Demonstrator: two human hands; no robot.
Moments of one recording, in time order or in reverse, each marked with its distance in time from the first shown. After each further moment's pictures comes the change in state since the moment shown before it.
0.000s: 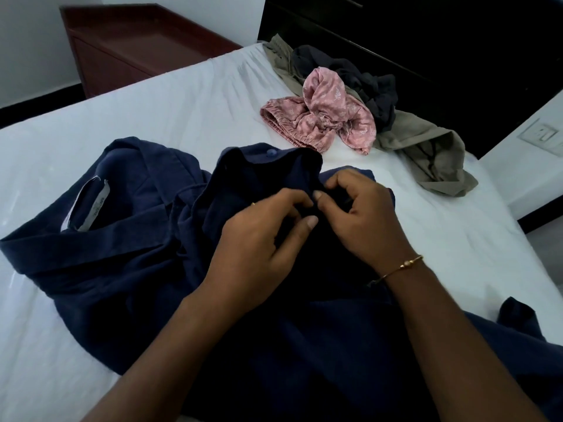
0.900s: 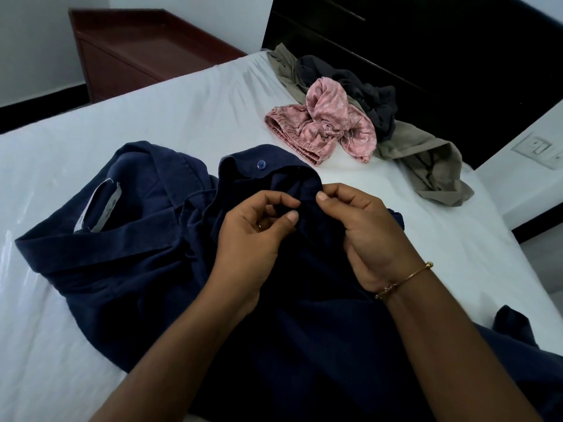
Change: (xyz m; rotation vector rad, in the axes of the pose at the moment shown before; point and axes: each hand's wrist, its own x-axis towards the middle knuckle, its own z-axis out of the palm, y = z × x) left_hand 0.002 0.004 0.005 -0.761 0.151 -0.669; right_hand -0.016 -0.040 -0.010 0.835 -0.178 0.536
